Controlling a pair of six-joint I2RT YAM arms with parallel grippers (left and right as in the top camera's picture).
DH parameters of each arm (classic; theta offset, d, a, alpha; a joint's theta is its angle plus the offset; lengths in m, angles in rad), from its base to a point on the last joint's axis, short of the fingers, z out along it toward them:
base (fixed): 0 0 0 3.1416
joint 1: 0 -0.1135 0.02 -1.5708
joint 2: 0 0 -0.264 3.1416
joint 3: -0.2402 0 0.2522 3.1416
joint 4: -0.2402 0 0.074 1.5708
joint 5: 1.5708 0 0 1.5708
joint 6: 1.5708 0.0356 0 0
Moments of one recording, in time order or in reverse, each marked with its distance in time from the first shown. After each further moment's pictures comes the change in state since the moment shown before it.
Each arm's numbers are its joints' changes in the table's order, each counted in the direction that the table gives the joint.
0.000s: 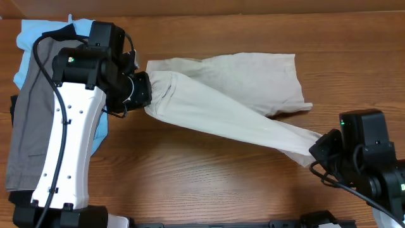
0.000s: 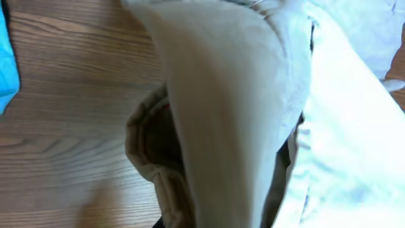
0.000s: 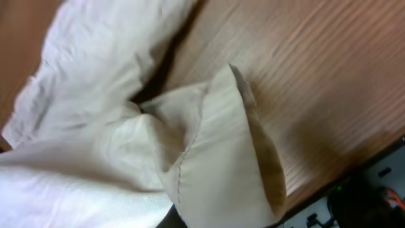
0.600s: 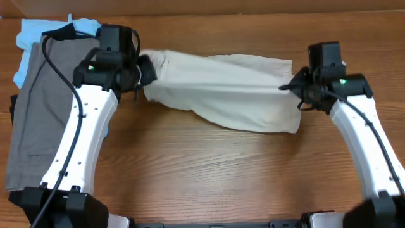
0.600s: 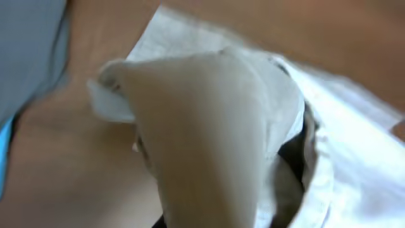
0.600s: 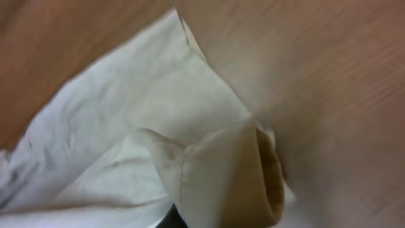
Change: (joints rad) left arm 0.010 -0.008 0.263 0.647 -0.158 -0.140; right arm 0.090 -0.580 -0.005 0.635 0.045 -0.232
